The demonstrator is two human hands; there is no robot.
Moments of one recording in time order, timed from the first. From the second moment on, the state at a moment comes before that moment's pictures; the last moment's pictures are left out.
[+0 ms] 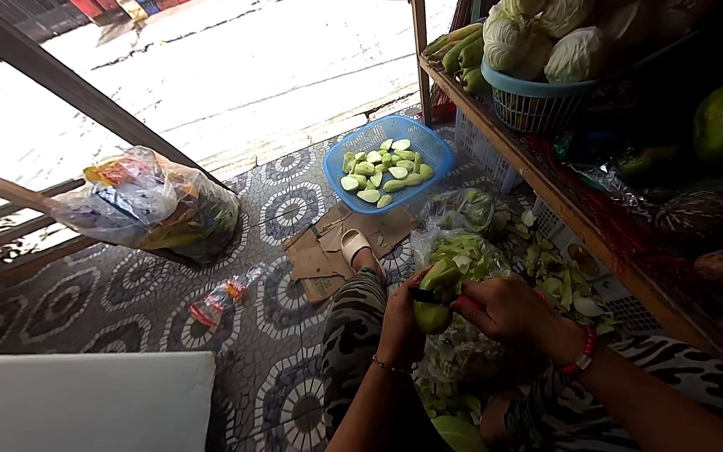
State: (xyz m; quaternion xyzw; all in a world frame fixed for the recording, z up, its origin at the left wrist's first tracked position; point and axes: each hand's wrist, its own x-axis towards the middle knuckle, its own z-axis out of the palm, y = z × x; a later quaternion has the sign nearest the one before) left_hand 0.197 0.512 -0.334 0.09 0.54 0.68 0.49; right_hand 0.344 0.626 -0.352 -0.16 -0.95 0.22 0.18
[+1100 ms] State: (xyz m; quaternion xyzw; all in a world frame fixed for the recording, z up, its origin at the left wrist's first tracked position) left_hand 0.198 0.517 -0.333 0.04 0.55 0.69 0.48; right_hand 0.353 0.626 -0.352 -0.15 -0.90 0.38 0.16
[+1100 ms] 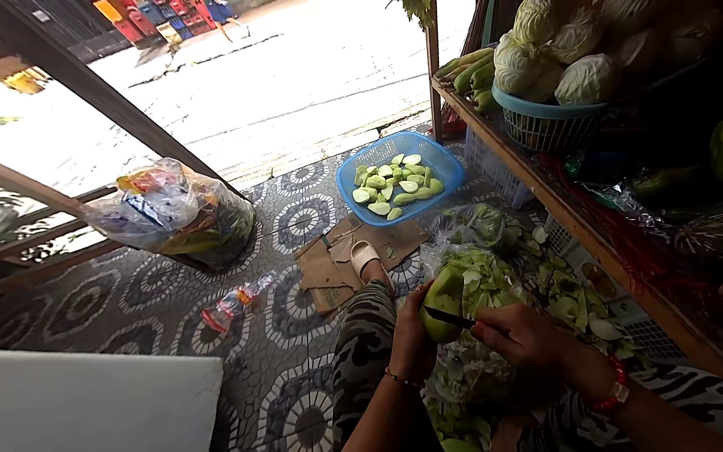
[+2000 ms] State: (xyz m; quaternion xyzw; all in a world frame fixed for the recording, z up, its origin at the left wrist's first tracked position) left_hand 0.202 0.515 -0.337 0.03 0.56 0.69 0.47; right_hand 0.340 0.625 -0.365 -0.18 -0.92 0.29 0.18
